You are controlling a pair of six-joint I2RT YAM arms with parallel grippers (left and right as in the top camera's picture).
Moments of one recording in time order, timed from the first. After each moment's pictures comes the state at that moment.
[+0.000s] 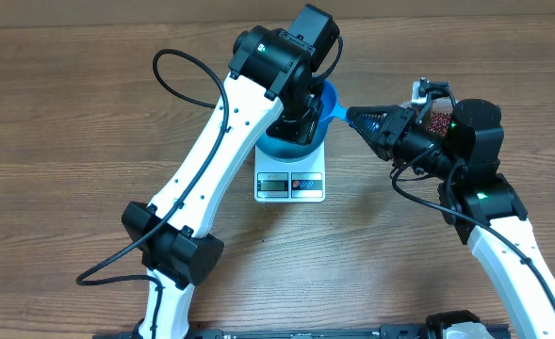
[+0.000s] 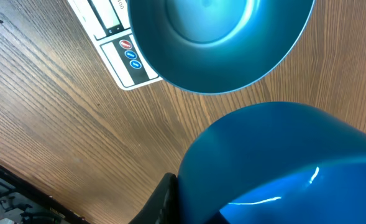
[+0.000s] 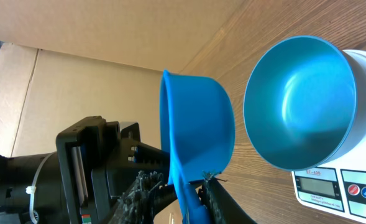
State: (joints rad) left arm -0.60 2.11 2.39 -1.58 0.12 -1.85; right arm 0.14 1.19 0.88 -0.04 -0.73 1.08
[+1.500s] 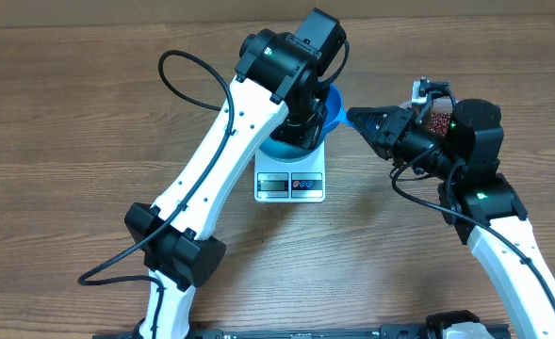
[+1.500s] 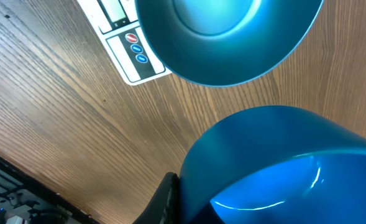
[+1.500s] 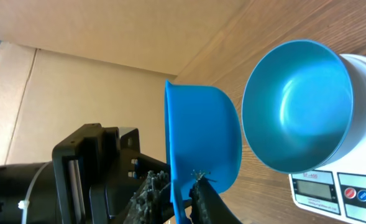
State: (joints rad) left arm -0.62 2.11 2.39 -1.59 0.12 -1.86; right arm 0.14 1.19 0.88 -0.04 -0.72 1.06
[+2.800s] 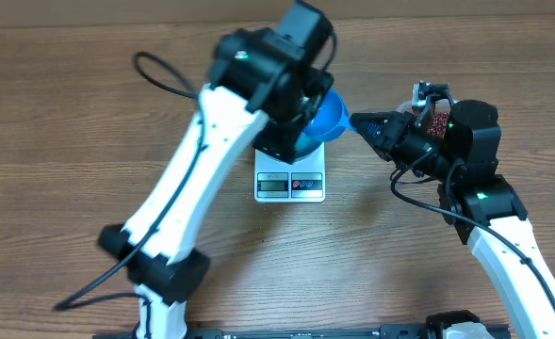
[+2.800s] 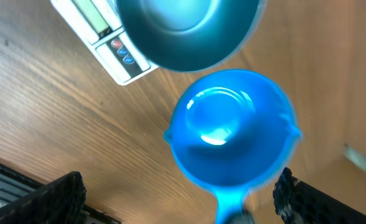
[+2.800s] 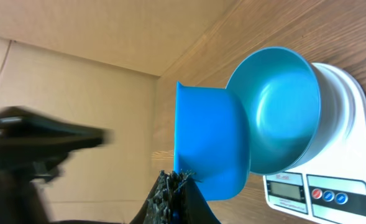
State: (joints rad) left arm -0.59 1.98 2.39 -1.59 0.12 -1.68; right arm 0.14 1.19 0.88 -0.11 -0.68 0.95
